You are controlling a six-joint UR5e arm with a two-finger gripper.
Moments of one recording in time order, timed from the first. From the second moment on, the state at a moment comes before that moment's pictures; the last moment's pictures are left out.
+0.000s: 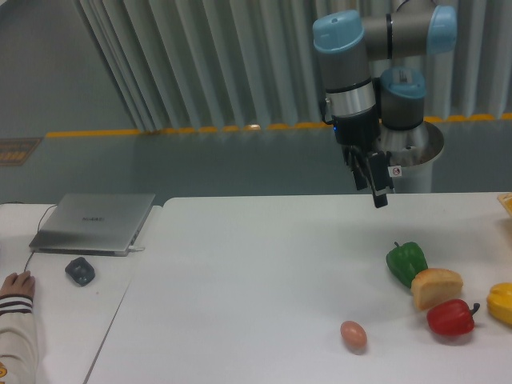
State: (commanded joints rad) arm 2.16 -1.61 -1.63 -1.15 1.71 1.21
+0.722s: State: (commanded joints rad) arm 2.16 -1.61 -1.63 -1.16 1.70 1.21
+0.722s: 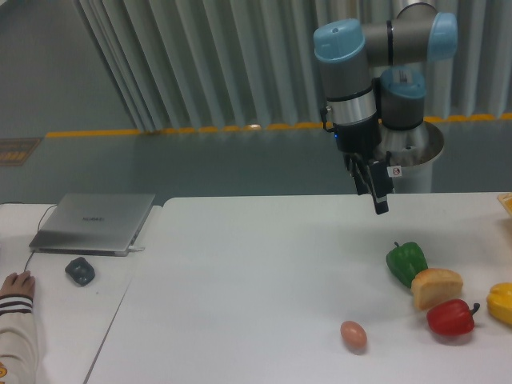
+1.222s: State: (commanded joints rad) arm 2.16 -1.62 -1.66 -1.15 1.70 1.21
